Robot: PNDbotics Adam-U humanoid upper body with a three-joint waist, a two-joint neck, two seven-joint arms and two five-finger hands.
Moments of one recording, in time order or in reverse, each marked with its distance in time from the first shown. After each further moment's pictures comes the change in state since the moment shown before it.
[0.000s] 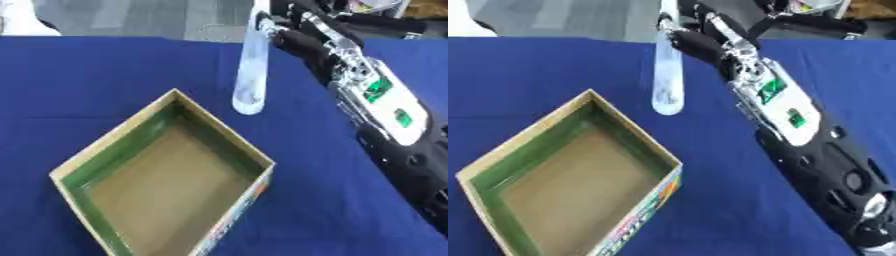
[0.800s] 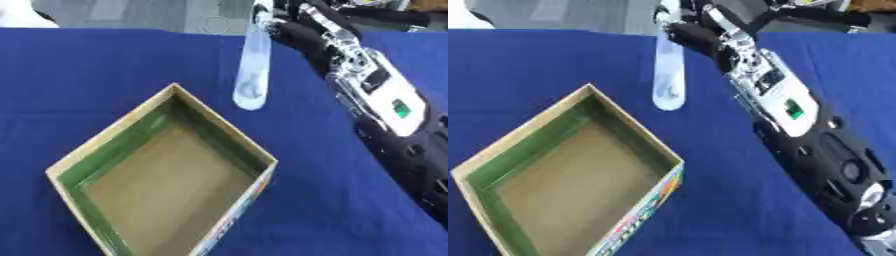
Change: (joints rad) left arm -0.002 -0.008 0.000 0.000 -0.005 -0.005 -0.005; right arm -0.010 -0.036 -0.005 0.002 0.001 0.018 -0.001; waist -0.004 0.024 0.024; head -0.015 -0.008
